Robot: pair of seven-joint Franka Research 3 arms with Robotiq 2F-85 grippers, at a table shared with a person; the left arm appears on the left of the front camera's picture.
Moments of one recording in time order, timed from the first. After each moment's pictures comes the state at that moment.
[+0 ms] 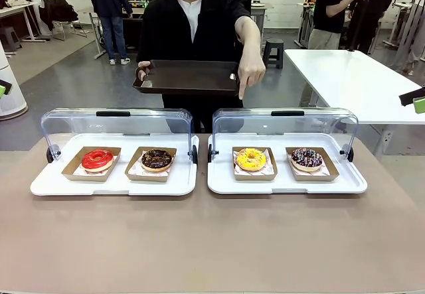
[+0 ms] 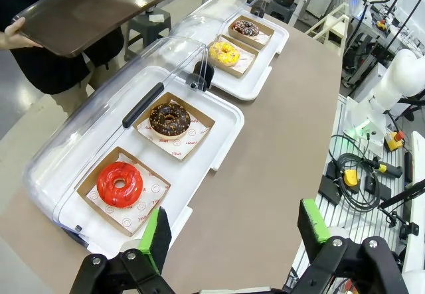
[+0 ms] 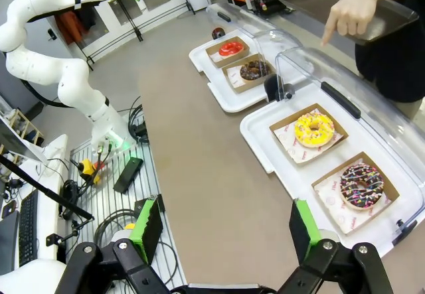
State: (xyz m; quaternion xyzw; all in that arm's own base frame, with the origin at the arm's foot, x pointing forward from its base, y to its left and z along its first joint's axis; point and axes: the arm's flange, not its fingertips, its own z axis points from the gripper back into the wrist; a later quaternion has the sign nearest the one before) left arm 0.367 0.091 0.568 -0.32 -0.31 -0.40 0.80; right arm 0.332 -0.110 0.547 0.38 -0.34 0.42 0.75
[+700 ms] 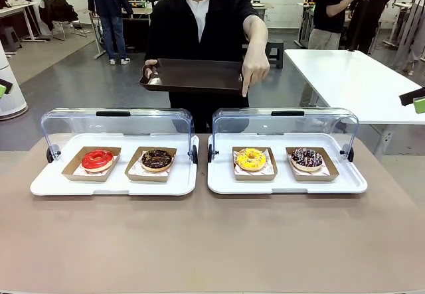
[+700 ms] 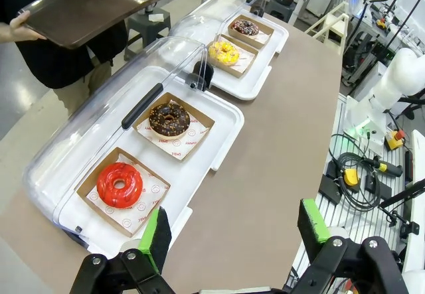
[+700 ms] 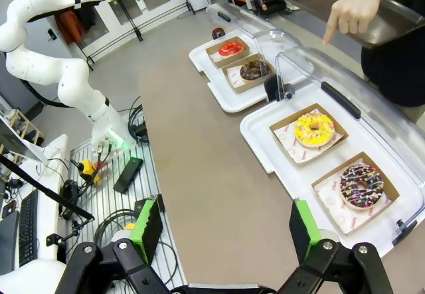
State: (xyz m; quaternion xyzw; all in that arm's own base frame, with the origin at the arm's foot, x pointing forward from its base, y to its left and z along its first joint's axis) left arm 0.367 0.089 0.569 -0.32 -0.31 -0.40 0.80; right arm 0.332 -0.110 0.546 0.38 -0.34 0.42 0.75
